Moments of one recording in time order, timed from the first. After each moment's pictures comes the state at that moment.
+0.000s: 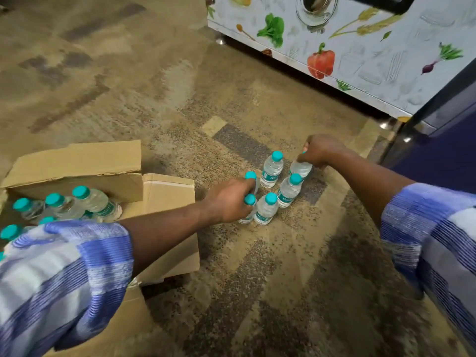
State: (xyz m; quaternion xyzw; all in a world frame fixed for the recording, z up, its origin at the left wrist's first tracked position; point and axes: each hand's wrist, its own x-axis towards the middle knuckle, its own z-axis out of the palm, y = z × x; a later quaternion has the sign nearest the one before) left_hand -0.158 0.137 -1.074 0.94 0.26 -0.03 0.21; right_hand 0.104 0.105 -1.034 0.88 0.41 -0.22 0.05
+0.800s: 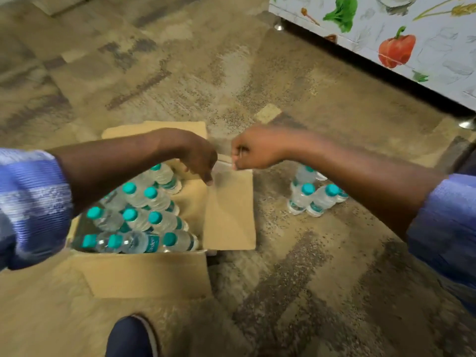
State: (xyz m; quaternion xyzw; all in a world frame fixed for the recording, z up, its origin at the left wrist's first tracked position) left_hand -0.292 0.250 -0.989 0.83 0.32 -0.44 0.11; right_hand -0.136 0.163 -0.962 0.58 0.78 -0.24 0.06
